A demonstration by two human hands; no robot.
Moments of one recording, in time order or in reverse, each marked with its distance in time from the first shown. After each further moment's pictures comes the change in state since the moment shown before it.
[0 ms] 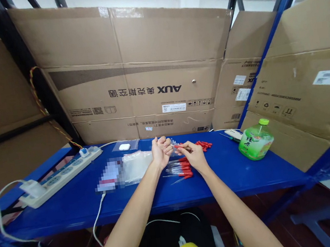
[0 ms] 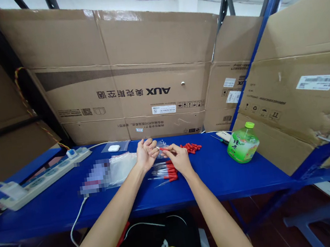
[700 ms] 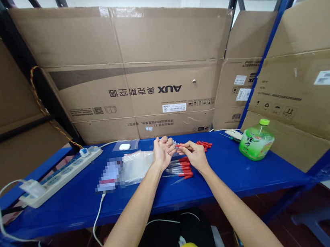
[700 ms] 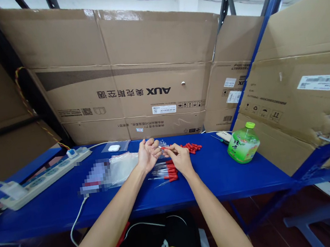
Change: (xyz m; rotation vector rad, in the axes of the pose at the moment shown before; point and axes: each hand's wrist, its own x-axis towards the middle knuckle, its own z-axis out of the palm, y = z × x) left_hand -0.003 -0.008 0.004 -0.001 -0.054 -0.001; right_hand 0.000 0.002 -0.003 -0.032 0.044 -0.030
